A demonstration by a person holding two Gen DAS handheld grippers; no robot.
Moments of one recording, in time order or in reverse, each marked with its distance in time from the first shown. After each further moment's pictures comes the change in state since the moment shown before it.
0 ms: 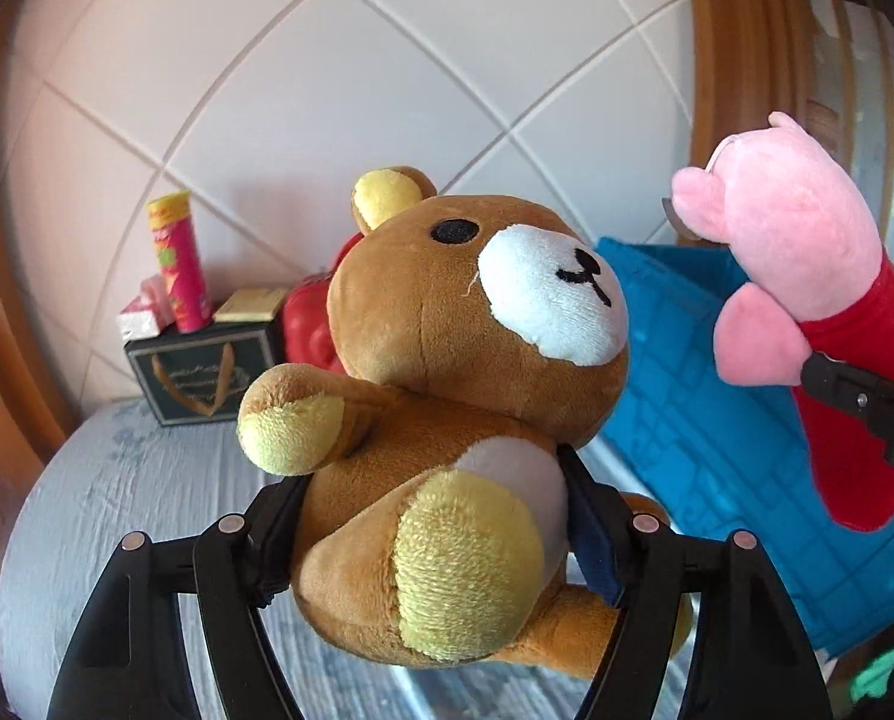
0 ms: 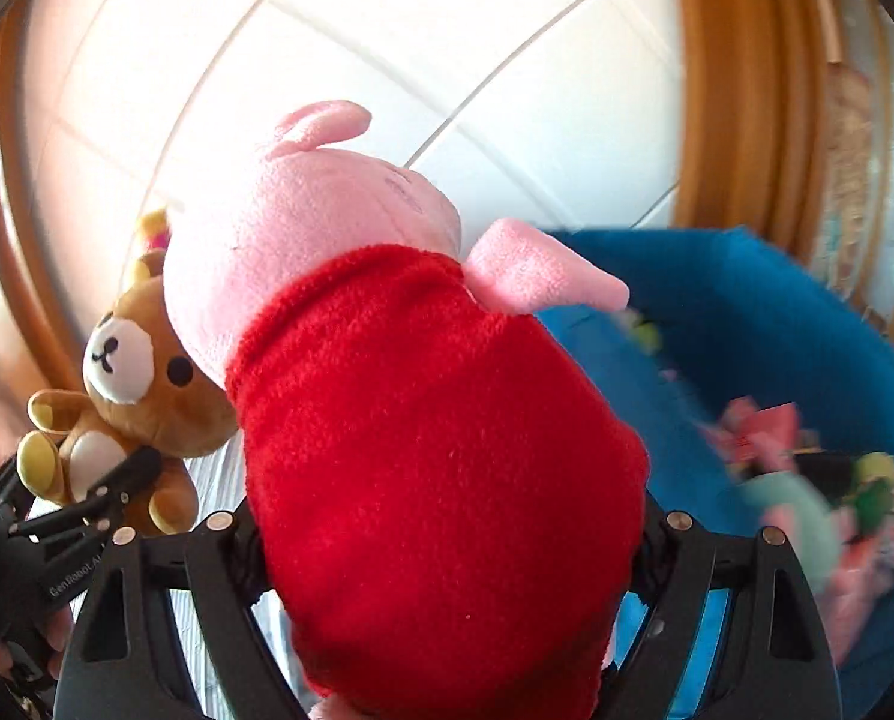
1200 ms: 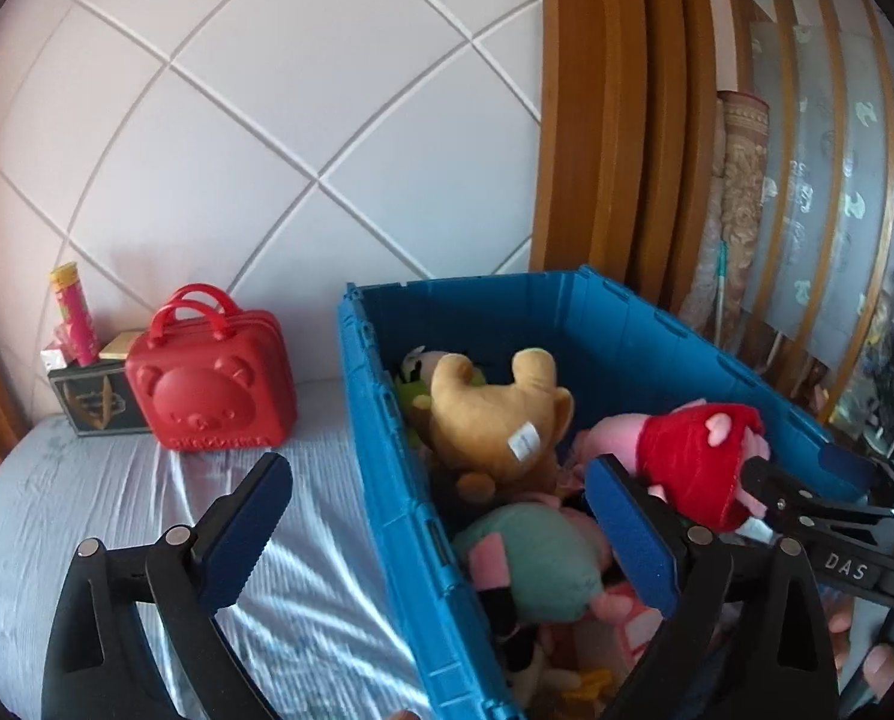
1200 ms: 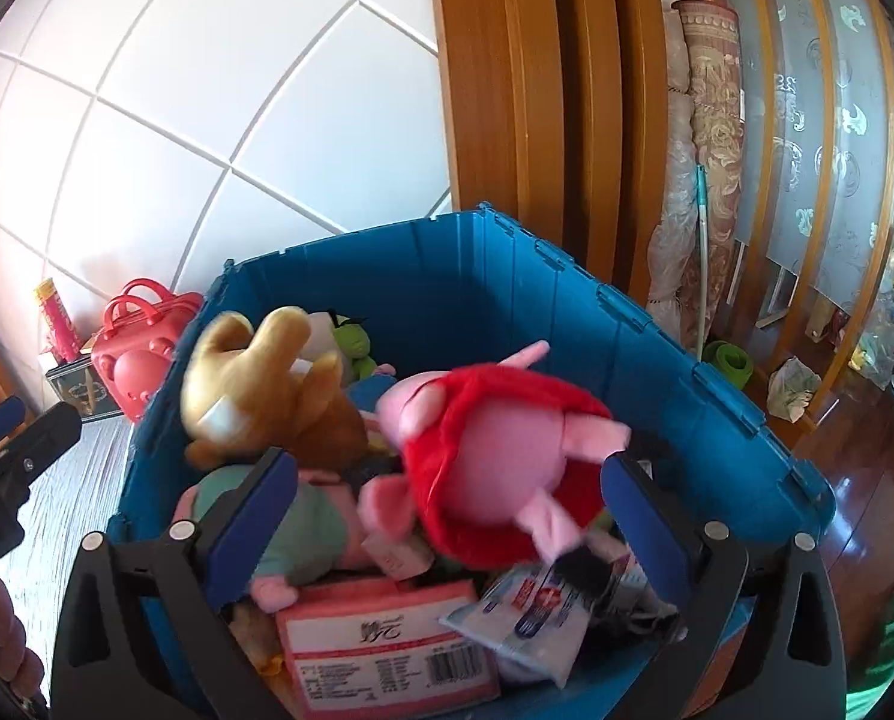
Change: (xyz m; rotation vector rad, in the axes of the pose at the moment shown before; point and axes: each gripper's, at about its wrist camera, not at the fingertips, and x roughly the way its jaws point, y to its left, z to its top) left arm -0.051 -0.301 0.019 -0.007 -0.041 -0.003; right arm -0.053 -0.317 -0.025 0.080 0.028 -0.075
